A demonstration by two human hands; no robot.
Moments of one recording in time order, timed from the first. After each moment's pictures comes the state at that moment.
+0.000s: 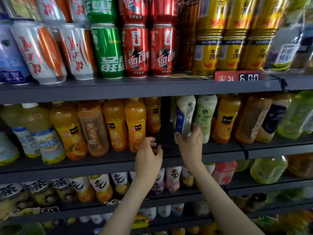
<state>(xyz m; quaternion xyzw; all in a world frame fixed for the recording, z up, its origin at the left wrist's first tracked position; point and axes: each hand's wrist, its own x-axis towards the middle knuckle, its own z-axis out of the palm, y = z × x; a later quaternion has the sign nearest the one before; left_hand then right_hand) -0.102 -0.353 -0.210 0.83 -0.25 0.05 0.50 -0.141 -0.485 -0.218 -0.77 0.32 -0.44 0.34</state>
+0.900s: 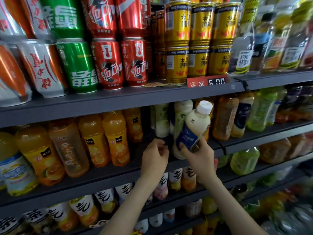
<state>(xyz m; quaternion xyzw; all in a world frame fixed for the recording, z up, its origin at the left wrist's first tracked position) -0.116 -0.404 -0.196 0.78 -0.37 0.00 0.50 -0.223 -0.500 -0.205 -0.72 0.27 -0.47 0.42</state>
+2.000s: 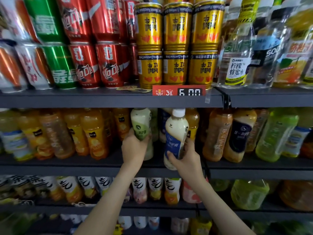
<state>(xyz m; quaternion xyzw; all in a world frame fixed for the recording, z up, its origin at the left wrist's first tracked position) -0.134 -0.485 -0.178 0.83 -0.15 0.18 0.50 -0.244 -0.609 -0.212 -0.80 0.13 -0.35 0.47</state>
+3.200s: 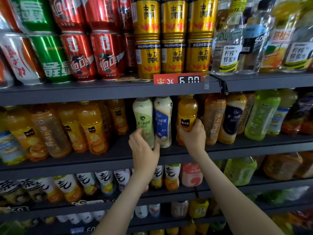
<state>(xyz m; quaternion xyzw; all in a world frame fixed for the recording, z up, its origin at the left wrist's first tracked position) -0.172 -0.475 -0.212 0.80 -0.26 0.22 0.50 -0.219 -0.631 -0.199 -0.77 0.33 -0.41 0.36</state>
